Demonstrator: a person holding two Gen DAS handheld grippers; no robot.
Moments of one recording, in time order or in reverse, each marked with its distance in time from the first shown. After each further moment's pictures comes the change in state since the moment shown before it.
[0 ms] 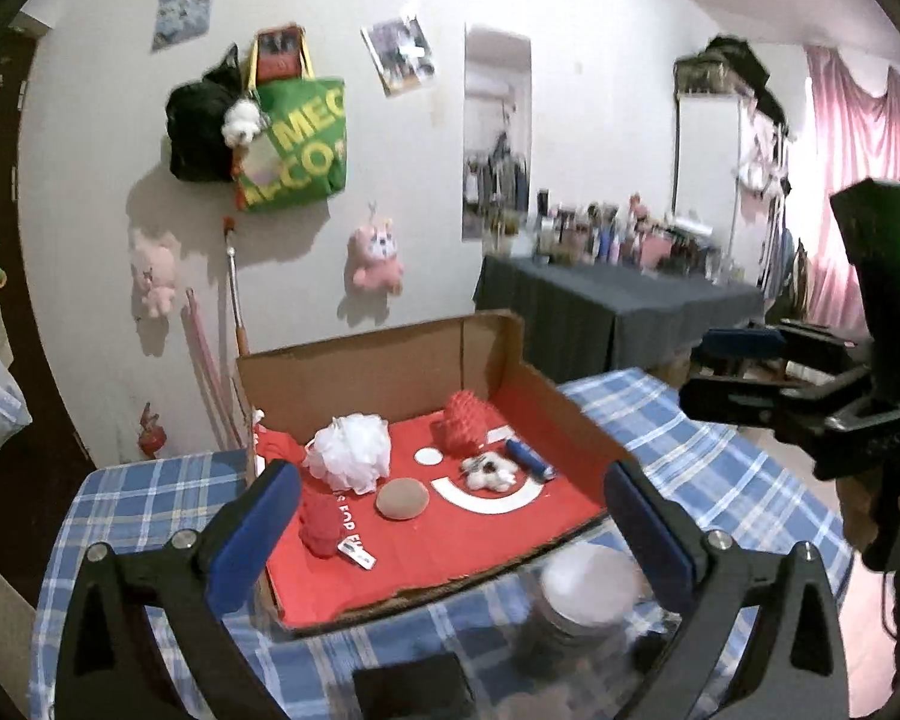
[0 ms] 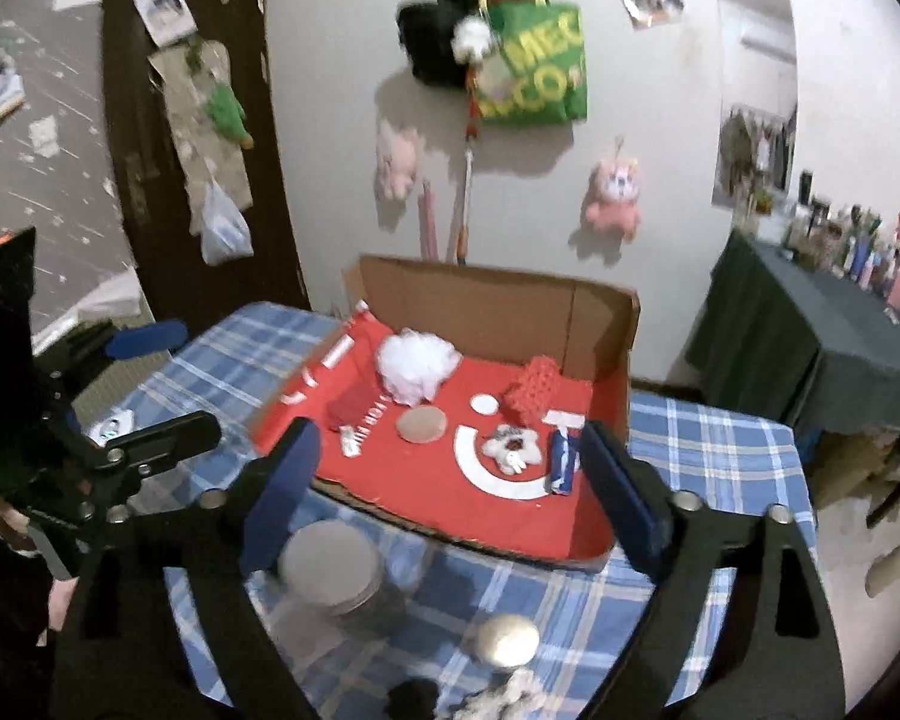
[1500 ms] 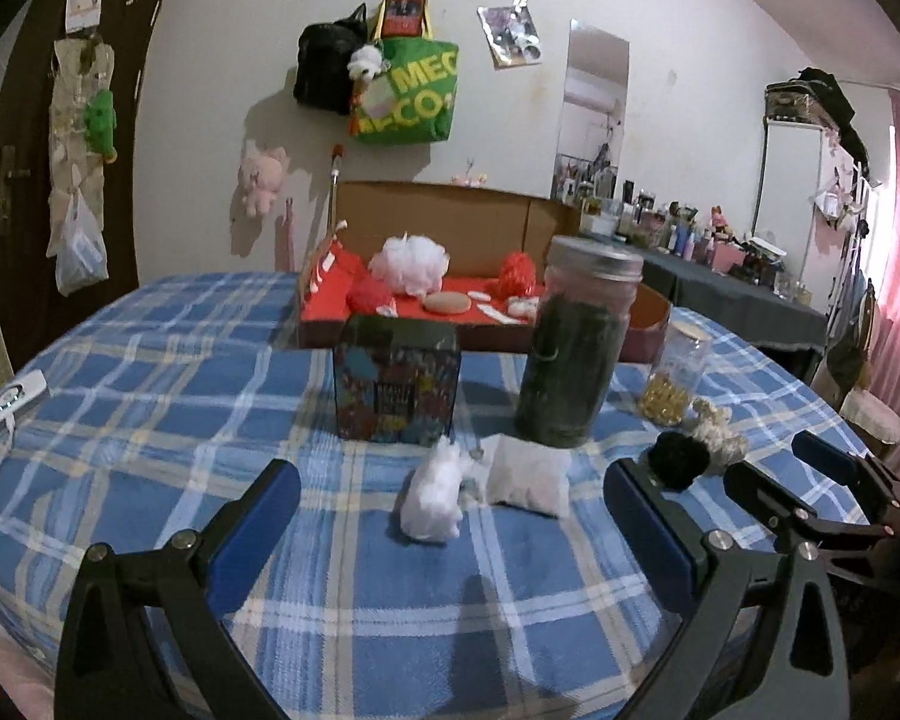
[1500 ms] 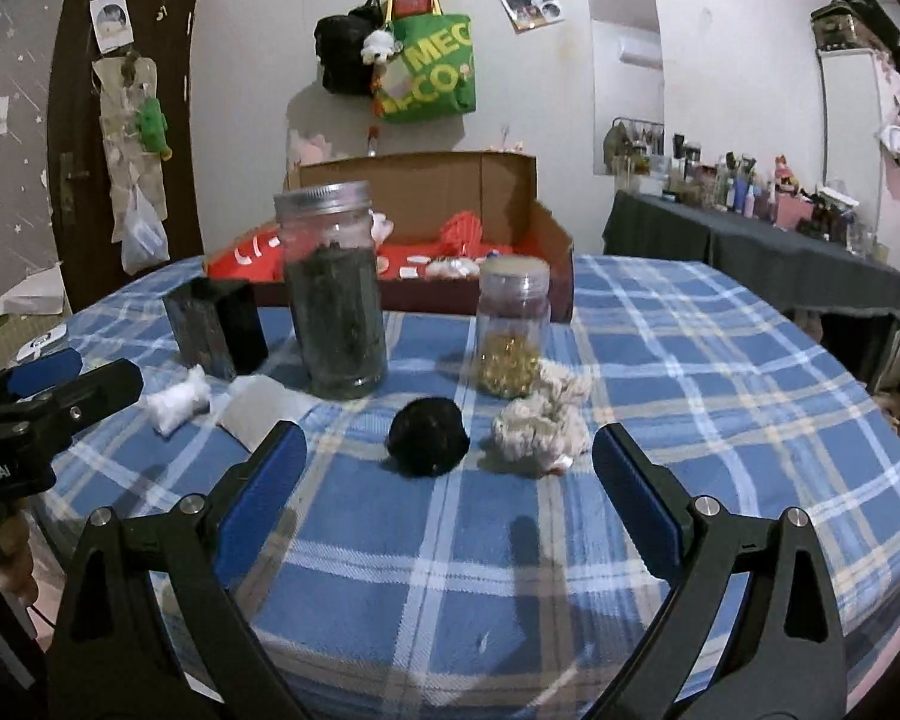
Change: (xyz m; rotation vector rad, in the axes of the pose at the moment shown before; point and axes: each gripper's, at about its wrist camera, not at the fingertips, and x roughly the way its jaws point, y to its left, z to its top) left arm -0.033 -0.038 -0.200 -0.205 0.009 0.198; right arm -0.027 0.064 -0.247 0.119 -0.170 -0.264
